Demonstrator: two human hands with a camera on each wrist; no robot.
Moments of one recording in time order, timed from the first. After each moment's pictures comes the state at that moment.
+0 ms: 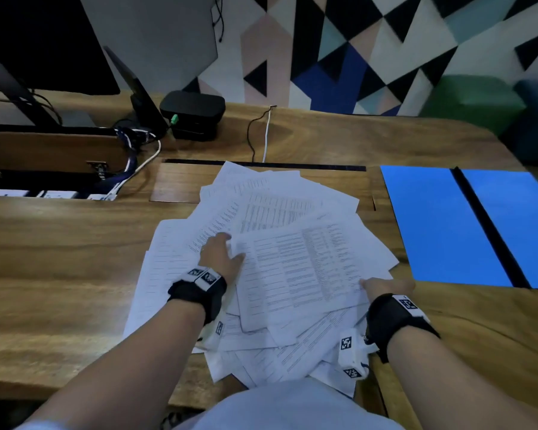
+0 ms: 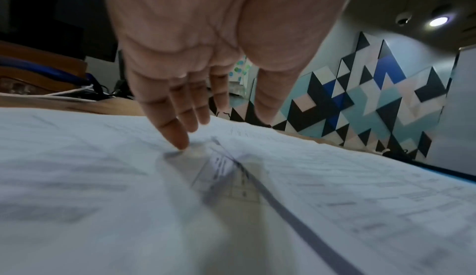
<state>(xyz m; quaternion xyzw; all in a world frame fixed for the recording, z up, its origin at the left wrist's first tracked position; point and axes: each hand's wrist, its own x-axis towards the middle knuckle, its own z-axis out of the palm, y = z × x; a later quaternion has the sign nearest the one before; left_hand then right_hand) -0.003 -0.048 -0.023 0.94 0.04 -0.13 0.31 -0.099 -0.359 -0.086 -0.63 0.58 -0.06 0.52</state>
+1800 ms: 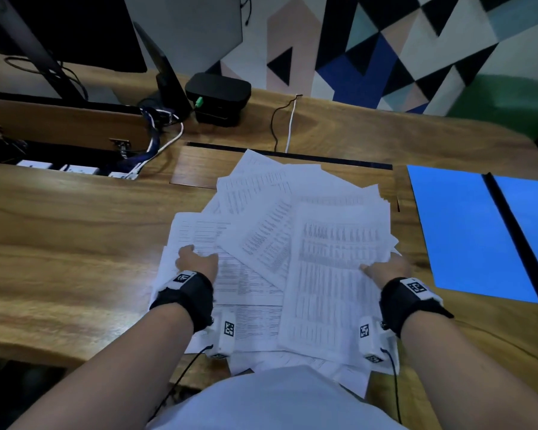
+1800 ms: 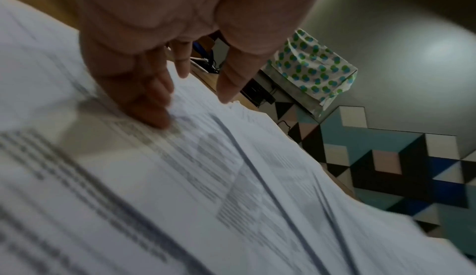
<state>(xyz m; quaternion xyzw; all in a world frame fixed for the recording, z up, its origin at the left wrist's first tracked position) -0.013 0.007 -0.047 0.79 0.37 -0.11 0.47 -0.069 -0.320 -0.026 -0.78 0.46 0.05 0.42</state>
